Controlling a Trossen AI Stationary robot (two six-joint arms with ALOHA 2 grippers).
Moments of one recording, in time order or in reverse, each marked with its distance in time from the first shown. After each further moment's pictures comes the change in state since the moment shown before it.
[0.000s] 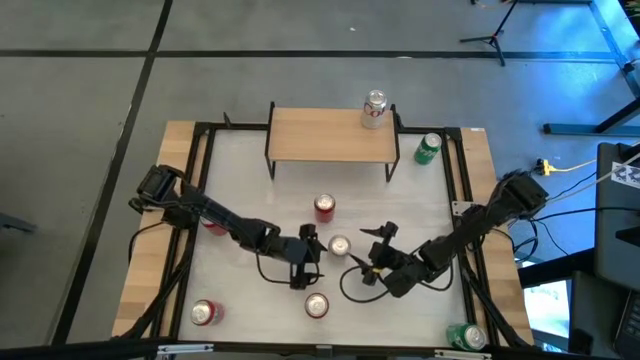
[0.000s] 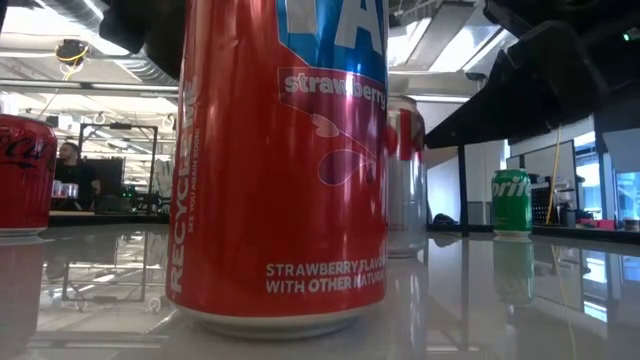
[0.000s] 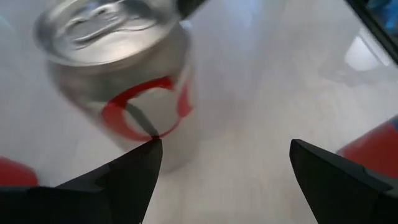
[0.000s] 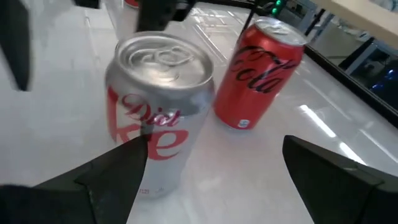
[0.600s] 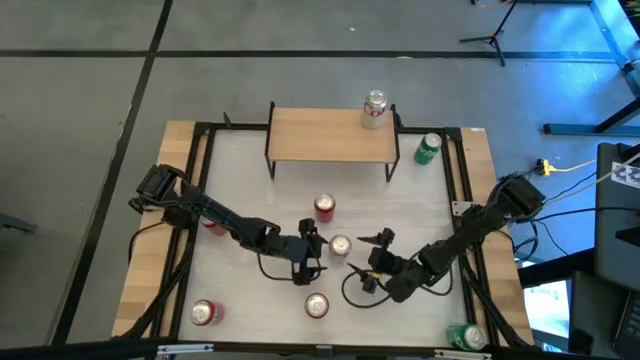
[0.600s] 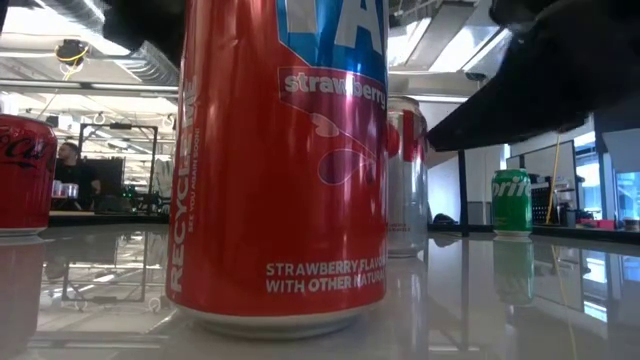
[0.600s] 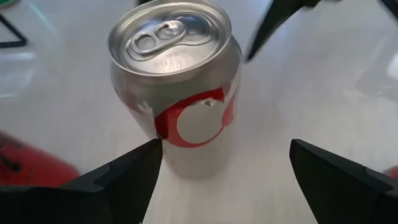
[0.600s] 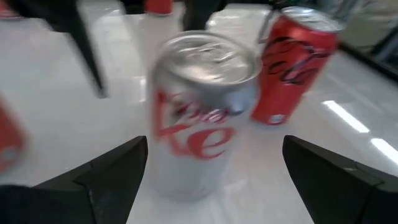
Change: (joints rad) left arm 0.019 0.000 0.000 0.020 -0.090 0.007; right arm 0.029 0.064 0.000 0.110 -0.023 0.062
